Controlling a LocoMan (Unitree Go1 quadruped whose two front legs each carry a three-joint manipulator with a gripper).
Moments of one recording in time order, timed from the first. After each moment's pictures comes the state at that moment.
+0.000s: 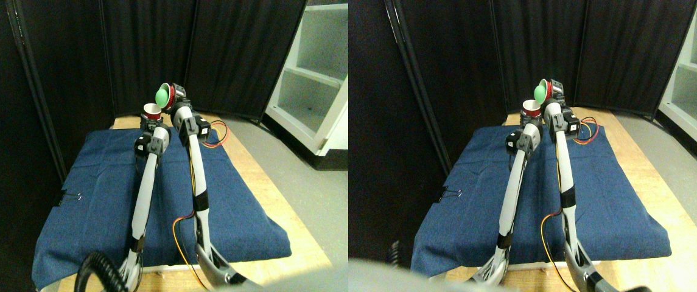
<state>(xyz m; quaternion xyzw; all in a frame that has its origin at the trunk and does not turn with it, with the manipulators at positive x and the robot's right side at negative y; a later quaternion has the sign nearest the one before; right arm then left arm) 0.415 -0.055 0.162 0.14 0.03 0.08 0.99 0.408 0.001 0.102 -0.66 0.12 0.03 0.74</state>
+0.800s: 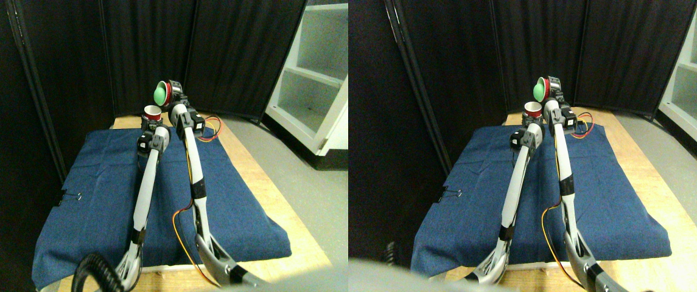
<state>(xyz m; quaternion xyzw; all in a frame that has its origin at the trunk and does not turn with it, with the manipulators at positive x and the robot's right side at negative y) 0.439 -0.052 0.163 0.09 0.01 0.12 0.99 0.425 -0.004 0.090 -0.66 0.13 0.05 0.74</state>
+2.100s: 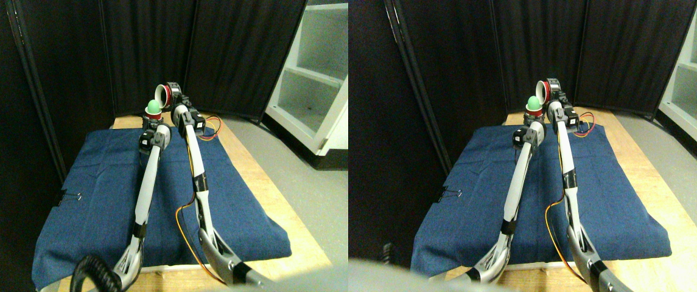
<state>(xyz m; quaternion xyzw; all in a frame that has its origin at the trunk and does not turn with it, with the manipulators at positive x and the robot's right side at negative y) 0.453 -0.054 0.156 0.05 0.01 0.18 0.98 0.434 -0.007 0.086 -0.67 0.13 0.06 0.73</state>
